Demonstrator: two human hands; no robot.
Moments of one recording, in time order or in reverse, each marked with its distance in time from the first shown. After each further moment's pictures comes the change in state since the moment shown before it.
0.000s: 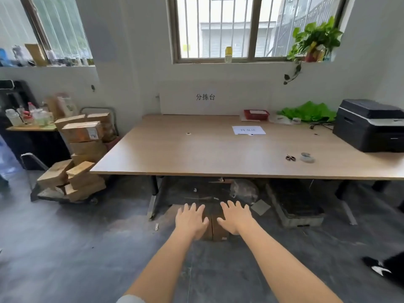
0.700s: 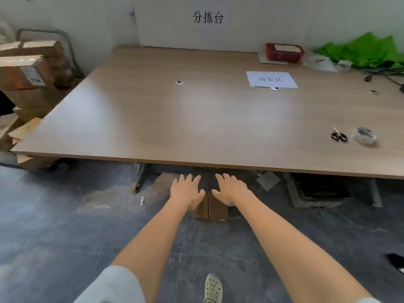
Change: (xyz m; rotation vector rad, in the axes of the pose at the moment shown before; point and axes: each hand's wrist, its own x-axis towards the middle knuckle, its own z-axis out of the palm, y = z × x) left_hand 0.409 -0.042 0.067 0.005 -0.193 -0.030; right_hand 0.414 0.066 0.037 0.096 -0.195 -0.052
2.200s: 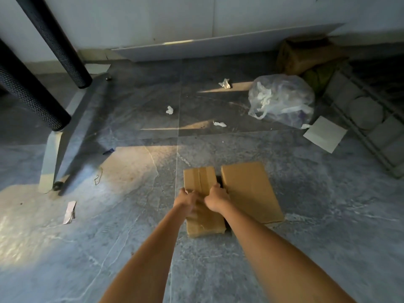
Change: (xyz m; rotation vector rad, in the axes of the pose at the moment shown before) left_hand 0.512 -0.093 0.544 -0.931 -0.208 -0.438; right_hand 0.546 0.066 0.500 0.632 -0.125 0.350
